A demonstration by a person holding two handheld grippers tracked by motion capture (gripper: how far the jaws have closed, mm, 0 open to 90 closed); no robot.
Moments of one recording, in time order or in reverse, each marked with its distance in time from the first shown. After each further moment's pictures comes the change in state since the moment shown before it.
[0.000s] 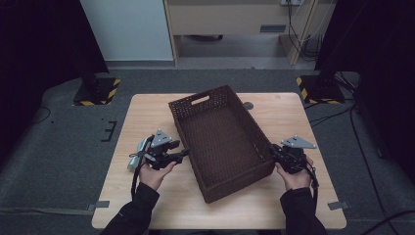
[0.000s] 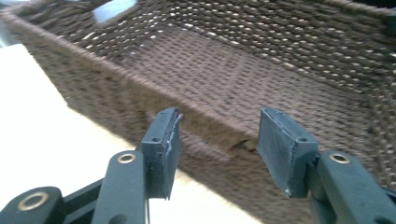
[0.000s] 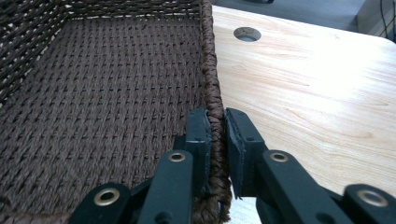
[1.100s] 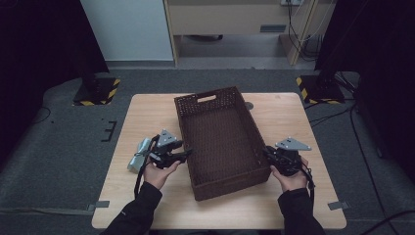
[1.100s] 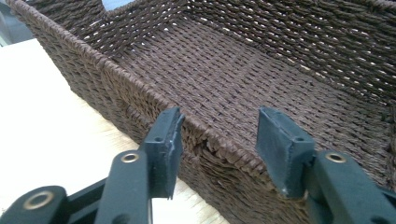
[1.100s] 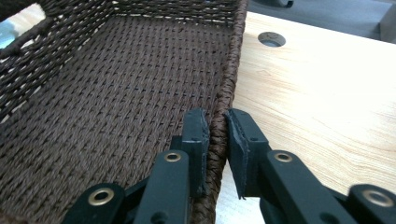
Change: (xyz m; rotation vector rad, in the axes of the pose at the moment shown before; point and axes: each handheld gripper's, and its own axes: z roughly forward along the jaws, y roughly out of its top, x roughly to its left) left arm -0.007 0.000 0.015 0.011 -0.016 0.009; right arm 0.016 0.002 -0.001 -0.005 0.054 -0.040
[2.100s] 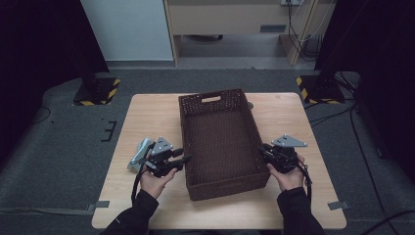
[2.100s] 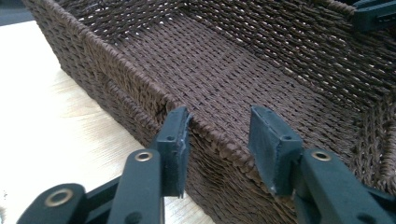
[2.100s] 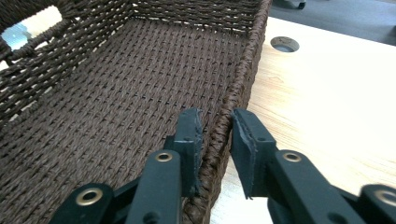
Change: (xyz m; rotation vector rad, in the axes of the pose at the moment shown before) left arm -0.014 -0.015 -0.019 -0.012 -0.034 -0.020; right arm 0.002 0.005 0.007 -0.001 0.049 -0.017
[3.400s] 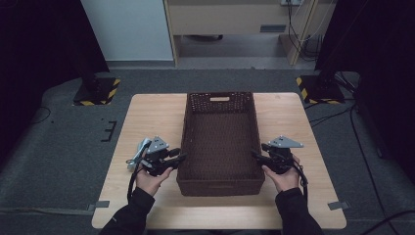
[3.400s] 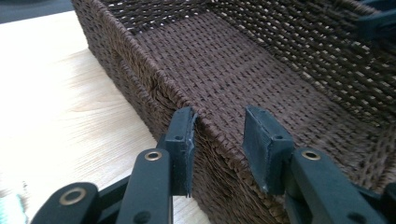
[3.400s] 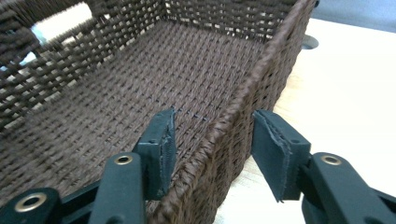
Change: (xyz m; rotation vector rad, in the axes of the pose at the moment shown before) left arm 0.011 -0.001 -0.005 0.022 0.011 0.000; right arm 0.004 -0.005 0.009 -0.020 0.052 0.032
